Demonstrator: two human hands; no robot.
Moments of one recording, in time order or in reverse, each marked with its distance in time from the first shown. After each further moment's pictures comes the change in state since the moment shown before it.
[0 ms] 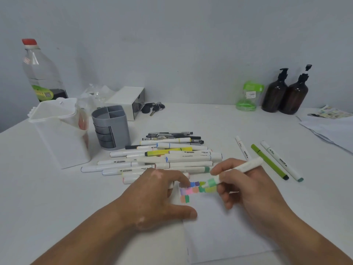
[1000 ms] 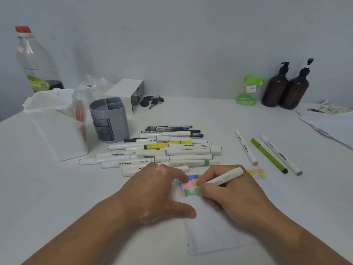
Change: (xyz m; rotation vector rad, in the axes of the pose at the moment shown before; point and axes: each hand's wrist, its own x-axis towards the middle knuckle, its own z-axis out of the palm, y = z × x) left_hand 0.003 -0.005 0.007 0.144 -0.039 -0.041; right_hand -0.005 0.010 0.015 -0.435 -0.052 0.036
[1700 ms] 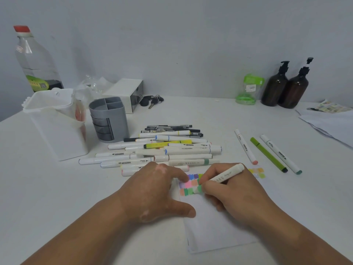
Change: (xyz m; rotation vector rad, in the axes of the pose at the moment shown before) left_hand 0.000 -0.001 0.000 0.027 -0.010 -0.011; right_hand 0.001 -0.001 -0.001 -0.029 0.031 0.028
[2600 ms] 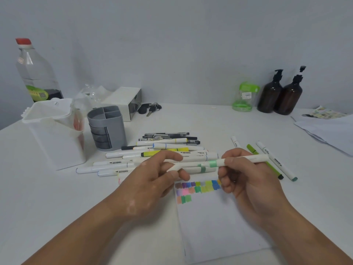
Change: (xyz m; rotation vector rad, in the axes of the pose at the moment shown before) left_hand 0.008 -0.005 -0.001 -0.943 0.066 0.041; right_hand 0.012 -0.001 -0.022 0.800 0.095 -0.088
